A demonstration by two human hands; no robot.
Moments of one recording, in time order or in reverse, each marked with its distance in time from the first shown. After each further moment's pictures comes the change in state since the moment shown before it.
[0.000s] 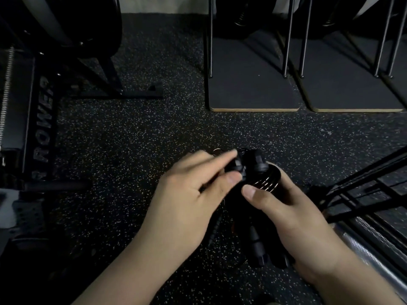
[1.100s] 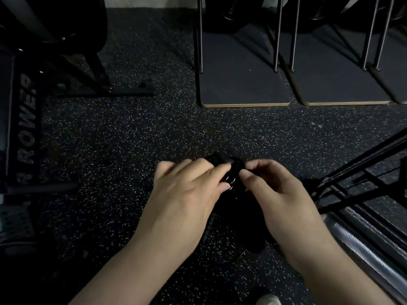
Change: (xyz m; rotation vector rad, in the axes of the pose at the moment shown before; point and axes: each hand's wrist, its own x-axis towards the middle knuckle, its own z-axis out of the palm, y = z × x) left_hand -0.003 -0.018 0.012 0.585 -0.091 0.278; right_hand 0.001 -0.002 0.003 -0.086 0.280 0.054
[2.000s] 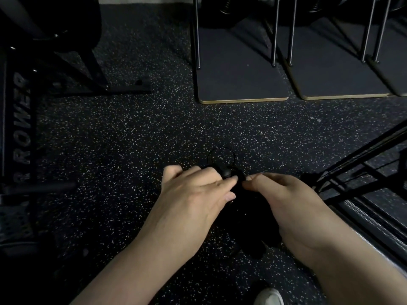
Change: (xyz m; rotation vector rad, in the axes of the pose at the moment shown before) left_hand -0.007 -0.001 0.018 -0.114 -0.045 0.068; right_hand 0.006 0.006 -0.017 0.056 -0.162 0.283
